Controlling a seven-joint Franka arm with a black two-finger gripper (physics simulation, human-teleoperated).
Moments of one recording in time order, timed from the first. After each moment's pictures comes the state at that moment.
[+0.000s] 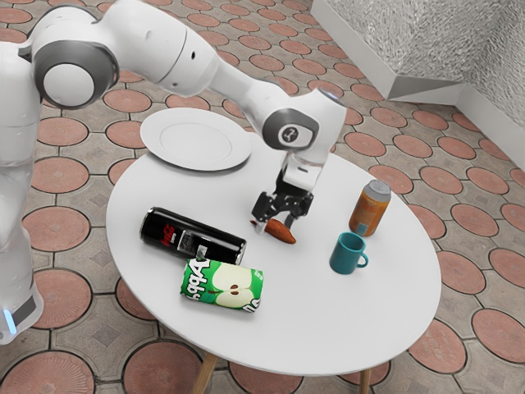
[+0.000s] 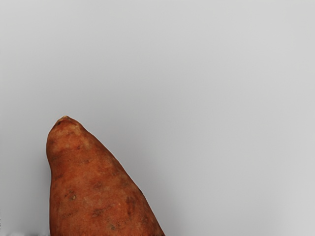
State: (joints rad) arm -0.12 0.18 0.11 -1.87 -0.16 1.86 1.28
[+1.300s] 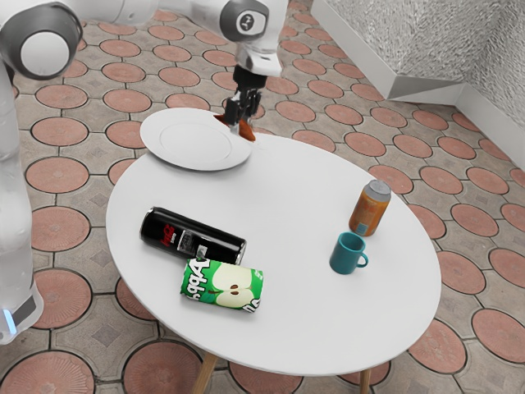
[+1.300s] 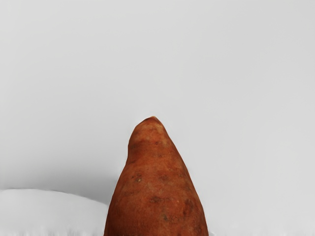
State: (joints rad) arm 0.21 -0.03 0.15 -1.79 -0.12 1.64 1.13
